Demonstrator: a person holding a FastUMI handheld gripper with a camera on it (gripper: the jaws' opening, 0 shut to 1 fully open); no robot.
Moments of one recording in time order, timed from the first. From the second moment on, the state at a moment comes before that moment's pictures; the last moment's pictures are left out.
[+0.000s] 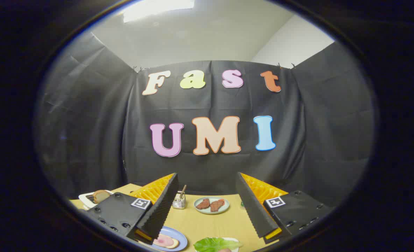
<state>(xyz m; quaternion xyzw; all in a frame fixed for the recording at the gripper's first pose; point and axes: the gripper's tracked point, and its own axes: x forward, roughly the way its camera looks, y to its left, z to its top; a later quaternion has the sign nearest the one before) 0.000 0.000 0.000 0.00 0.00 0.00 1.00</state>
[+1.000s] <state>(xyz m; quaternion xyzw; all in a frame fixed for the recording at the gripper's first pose) 0.003 -0.018 -0.005 -0.02 0.01 0.01 1.00</state>
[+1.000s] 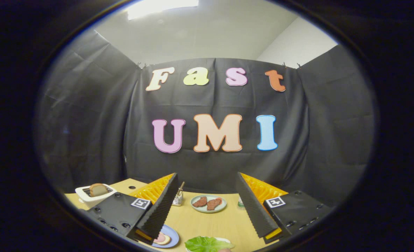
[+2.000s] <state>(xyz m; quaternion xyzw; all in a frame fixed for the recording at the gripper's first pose) 0.007 -0.030 -0.041 -0.10 0.06 0.09 0.99</state>
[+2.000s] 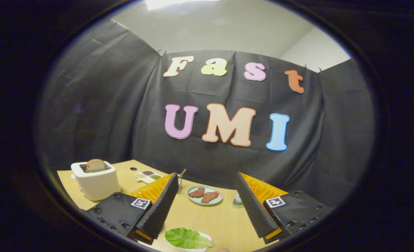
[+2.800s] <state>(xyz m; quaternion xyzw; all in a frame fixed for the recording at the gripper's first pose) 0.012 -0.031 -0.127 -0.16 0.18 0.24 0.94</state>
